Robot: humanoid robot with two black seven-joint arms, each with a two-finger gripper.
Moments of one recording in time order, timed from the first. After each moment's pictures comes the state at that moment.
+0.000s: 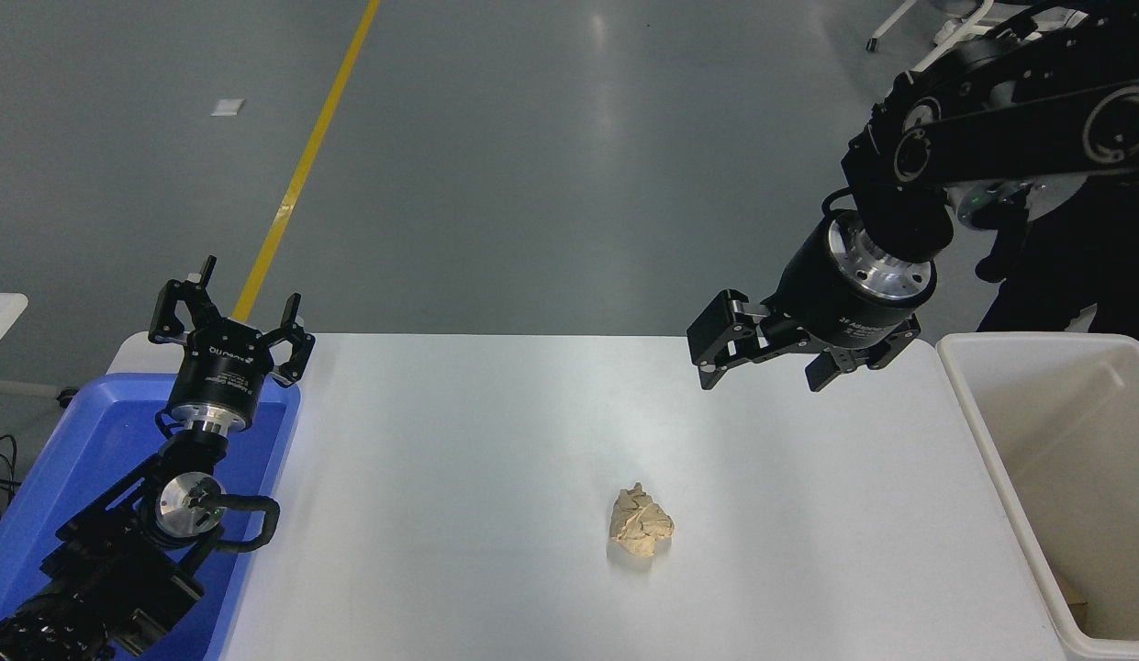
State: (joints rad) left arm -0.54 0.24 -0.95 -0.52 0.00 -0.56 -0.50; right arm 2.33 -0.15 -1.19 1.53 0.09 0.65 -0.07
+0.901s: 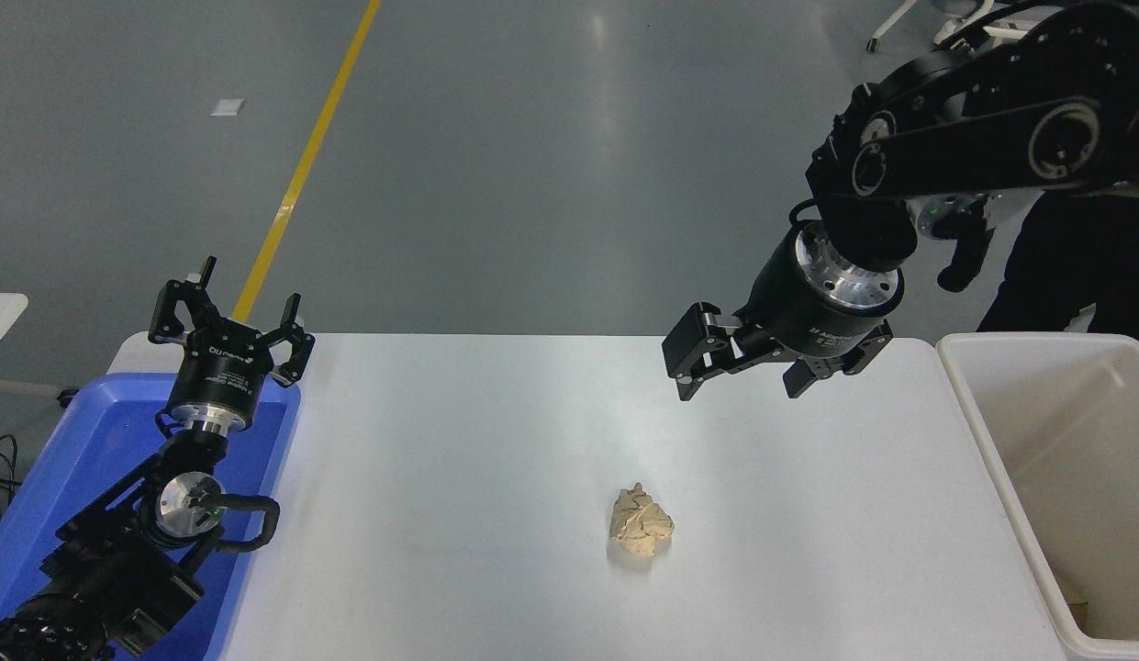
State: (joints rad) left arm -0.54 0.24 -0.95 -0.52 0.00 -0.56 -0.50; right arm 2.33 -0.11 -1.17 1.52 0.11 0.65 -0.07
